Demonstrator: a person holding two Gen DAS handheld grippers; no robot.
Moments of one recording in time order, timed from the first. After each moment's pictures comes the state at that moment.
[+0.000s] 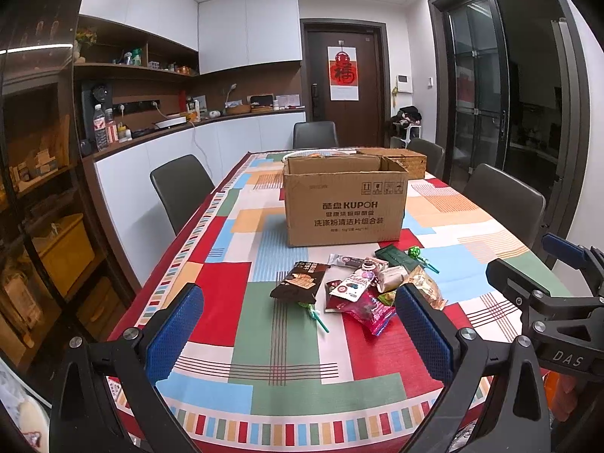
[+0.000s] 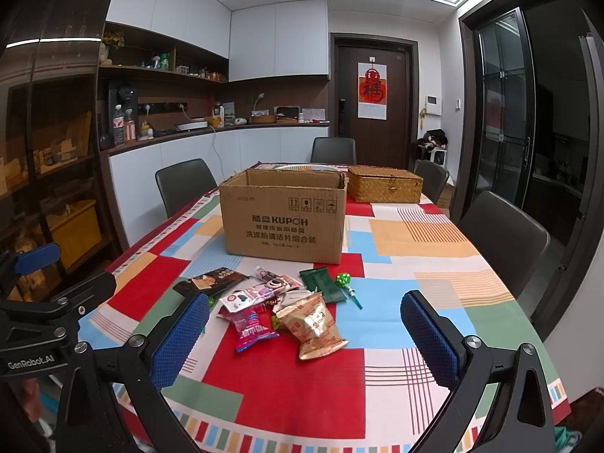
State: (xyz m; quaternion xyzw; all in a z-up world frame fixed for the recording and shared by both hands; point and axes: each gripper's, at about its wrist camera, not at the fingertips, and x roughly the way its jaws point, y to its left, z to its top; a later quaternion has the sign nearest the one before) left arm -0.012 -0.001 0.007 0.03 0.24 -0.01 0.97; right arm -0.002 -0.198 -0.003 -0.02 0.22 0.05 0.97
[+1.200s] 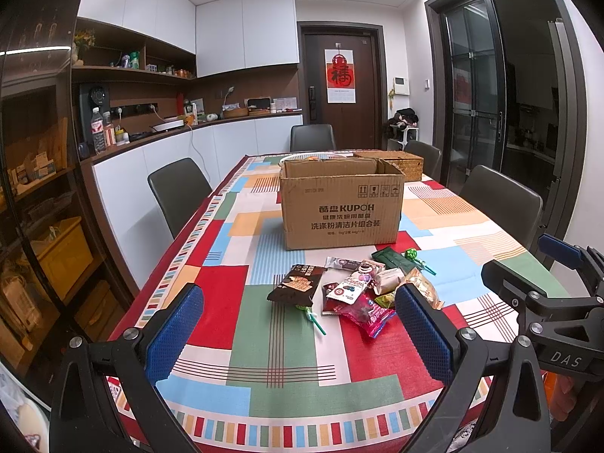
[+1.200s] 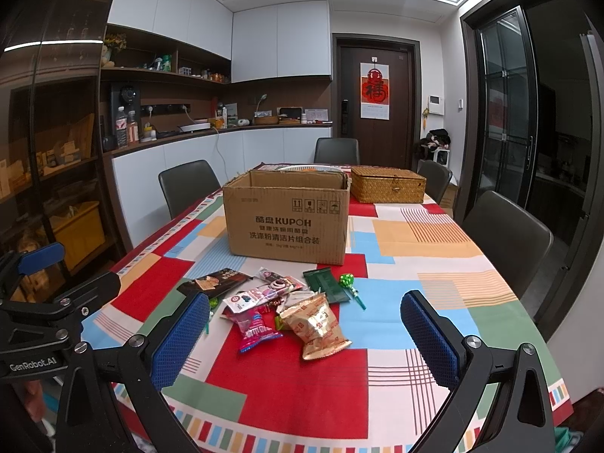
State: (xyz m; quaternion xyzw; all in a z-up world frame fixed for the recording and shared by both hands) left arm -0.012 -0.002 0.008 0.03 0.24 -0.02 0.97; right arm -0.003 -0.196 -0.001 -0.02 0.22 0.06 0.97
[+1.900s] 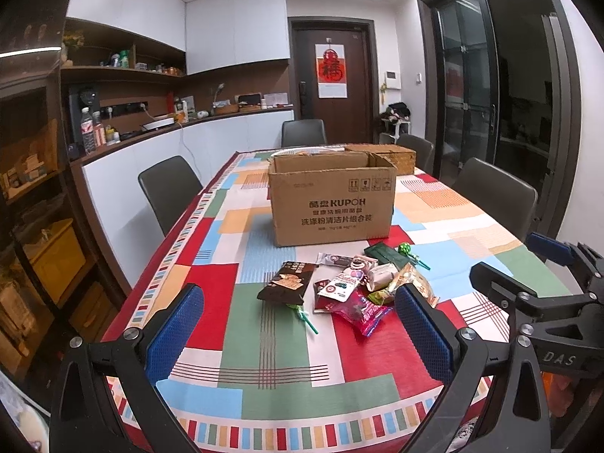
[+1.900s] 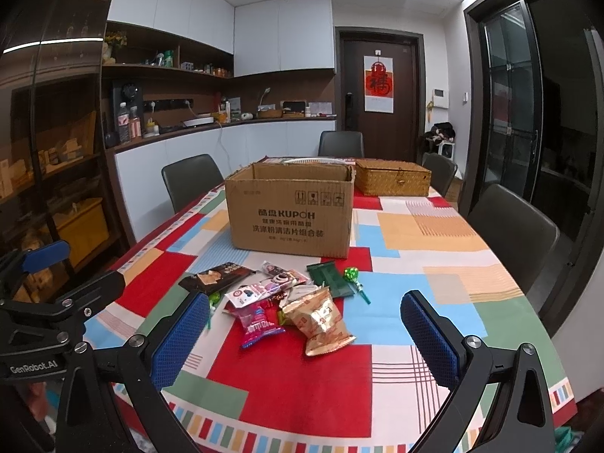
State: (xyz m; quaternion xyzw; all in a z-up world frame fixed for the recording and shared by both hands) left arm -0.002 -0.009 0.004 0.04 0.25 -0.04 0.97; right arm 0.005 -0.199 -0.008 -0.02 0.23 0.07 0.97
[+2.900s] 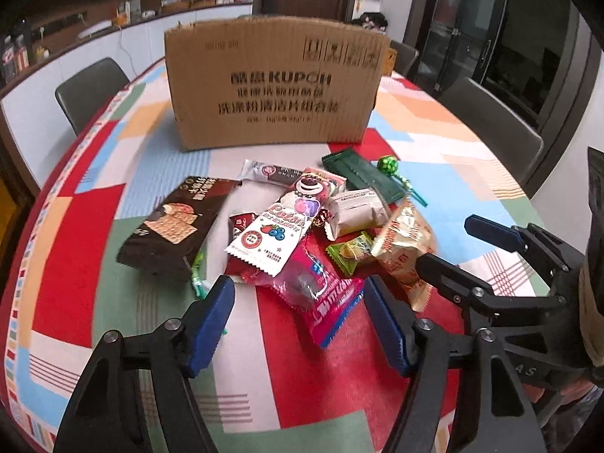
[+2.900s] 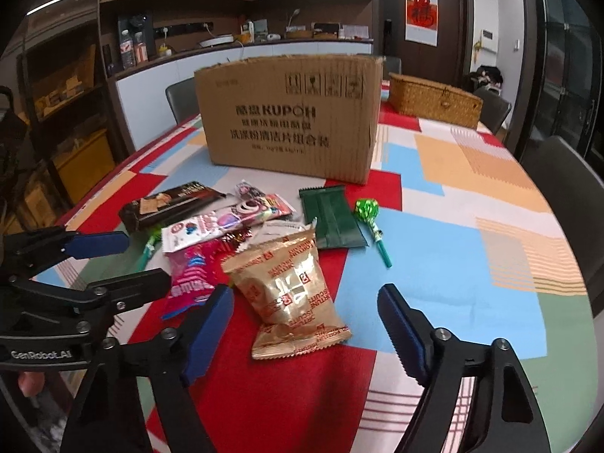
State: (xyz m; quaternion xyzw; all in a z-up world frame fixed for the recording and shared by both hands) left arm 0.137 -0.059 -0.104 0.00 0.45 -0.12 0.89; right arm 0.131 -0.226 -0.107 -0.04 0.38 0.14 0.91
